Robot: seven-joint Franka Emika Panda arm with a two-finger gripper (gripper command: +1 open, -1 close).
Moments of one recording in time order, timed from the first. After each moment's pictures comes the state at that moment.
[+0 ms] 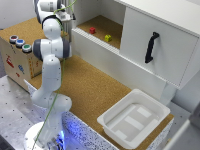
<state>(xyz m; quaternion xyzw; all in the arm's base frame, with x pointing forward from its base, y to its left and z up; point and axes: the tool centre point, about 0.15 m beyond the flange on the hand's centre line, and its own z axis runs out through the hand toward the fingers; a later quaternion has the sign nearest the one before) 0.427 0.471 0.464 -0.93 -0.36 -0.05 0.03</state>
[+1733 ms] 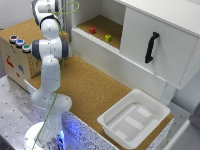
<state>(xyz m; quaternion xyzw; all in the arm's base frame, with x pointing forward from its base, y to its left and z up) 0.426 0.455 0.497 -0.99 -0.02 -0.09 0.04</state>
